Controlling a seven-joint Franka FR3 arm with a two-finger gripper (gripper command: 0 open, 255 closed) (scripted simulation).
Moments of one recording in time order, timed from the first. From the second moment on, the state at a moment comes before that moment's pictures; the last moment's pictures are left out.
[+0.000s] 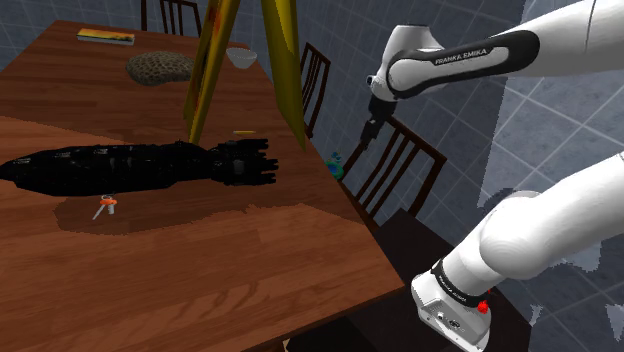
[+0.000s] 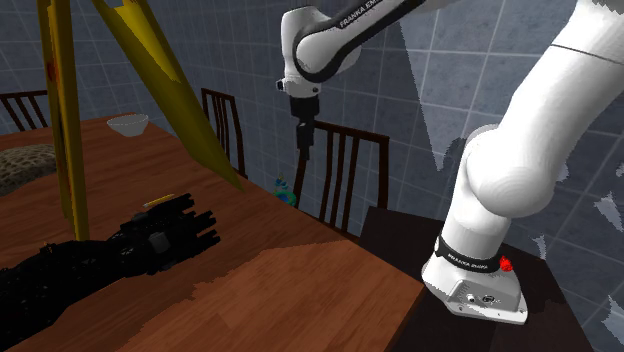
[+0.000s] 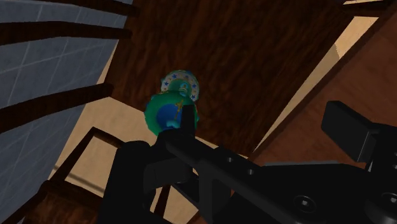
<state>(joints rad) -0.04 -0.29 -0.14 -2.44 -0.11 2.12 -0.34</state>
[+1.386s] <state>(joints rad) -0.11 0.39 -0.17 -2.06 0.09 2.47 -0.60</state>
